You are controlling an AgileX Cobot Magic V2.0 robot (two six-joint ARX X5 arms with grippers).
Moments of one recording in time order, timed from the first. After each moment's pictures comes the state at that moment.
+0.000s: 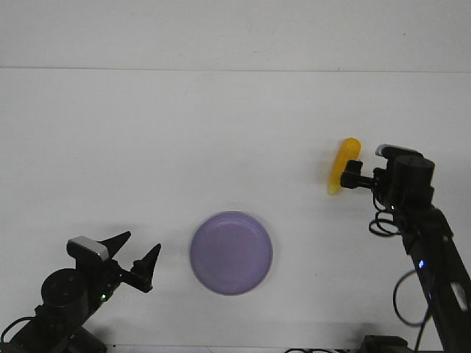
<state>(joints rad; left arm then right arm) -0.53 0.38 0.55 -0.38 -0.03 -0.25 -0.04 1.26 1.04 -0.42 -0.10 0.25</state>
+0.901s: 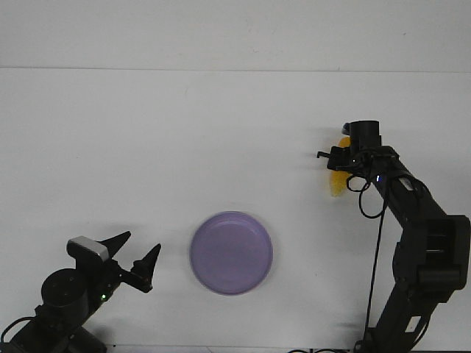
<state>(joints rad) -0.53 0.38 0.55 -0.38 -0.03 -0.25 0.01 1.91 1.42 -0.52 0.00 0.32</state>
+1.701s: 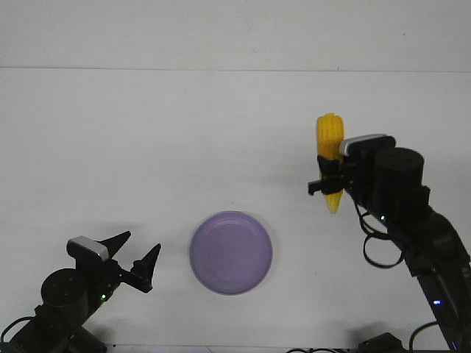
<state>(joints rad) -0.53 0.38 0.55 -0.38 -0.03 -0.24 0.32 1.12 1.33 -0.69 -0.09 0.15</state>
